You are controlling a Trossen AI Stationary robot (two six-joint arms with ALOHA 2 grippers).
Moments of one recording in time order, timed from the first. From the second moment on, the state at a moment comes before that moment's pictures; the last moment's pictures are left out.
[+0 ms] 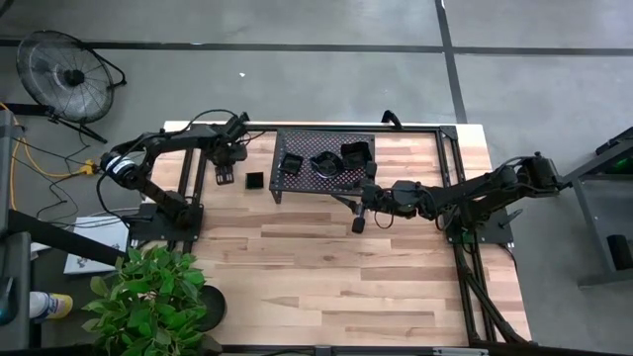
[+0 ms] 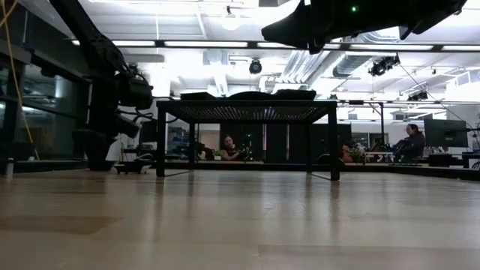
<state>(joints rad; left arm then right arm) 0.94 1.49 0.74 -0.67 -0.24 0.71 0.09 1.36 0.64 0.68 0.33 -0.17</state>
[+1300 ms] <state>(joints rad) 0.74 1.41 0.75 -0.79 -0.51 0.68 0.09 1.36 0.64 0.65 0.33 -0.16</state>
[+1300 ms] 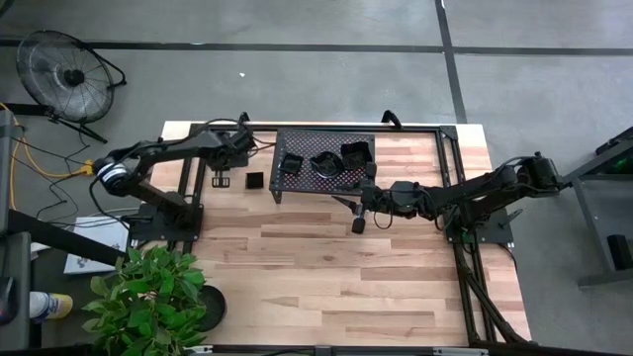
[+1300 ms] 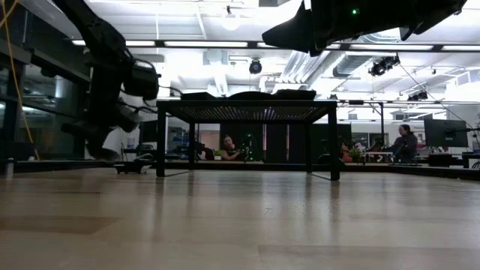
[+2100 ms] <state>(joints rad) 0.35 1.31 0.74 -0.92 -1.04 0.53 0.09 1.36 0.64 0.68 0.33 -0.14</state>
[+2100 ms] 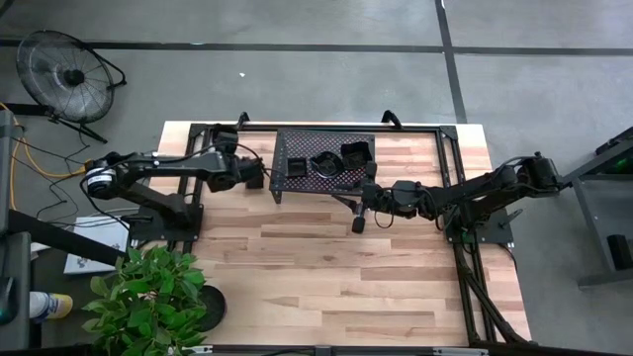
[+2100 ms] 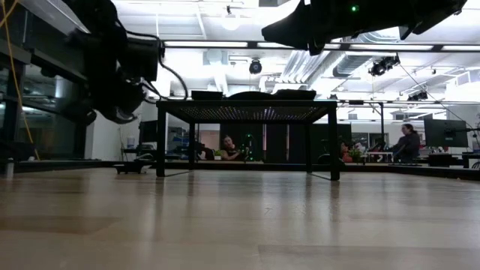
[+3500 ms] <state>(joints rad) -0.12 1.30 0.99 -1.42 -1.51 0.39 0.09 1.36 0.64 0.75 0.34 -0.07</state>
